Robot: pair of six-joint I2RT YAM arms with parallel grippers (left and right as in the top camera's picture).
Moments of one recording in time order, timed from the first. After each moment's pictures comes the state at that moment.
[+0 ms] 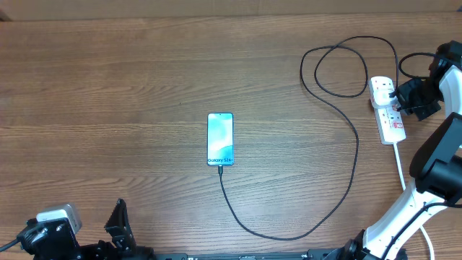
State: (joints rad) left arm -0.10 0.42 1.32 -1.39 -0.12 -0.27; right arm -0.46 2.16 1.76 -1.05 -0.04 0.62
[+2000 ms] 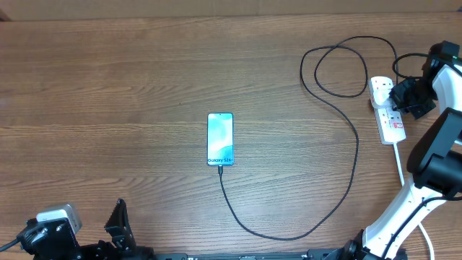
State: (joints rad) left arm -0.10 0.42 1.32 -1.39 -0.12 -0.27; right arm -0.43 2.21 1.76 -1.01 -0.03 0.58
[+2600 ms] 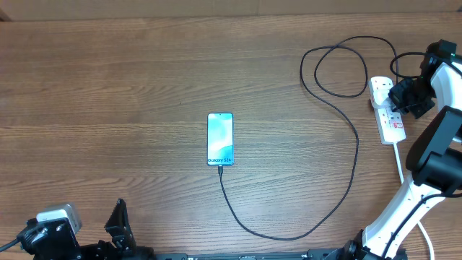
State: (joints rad) left arm -0.10 0.42 1.32 -1.39 -0.12 -0.27; right arm -0.42 2.25 1.81 -1.07 -0.02 0.53
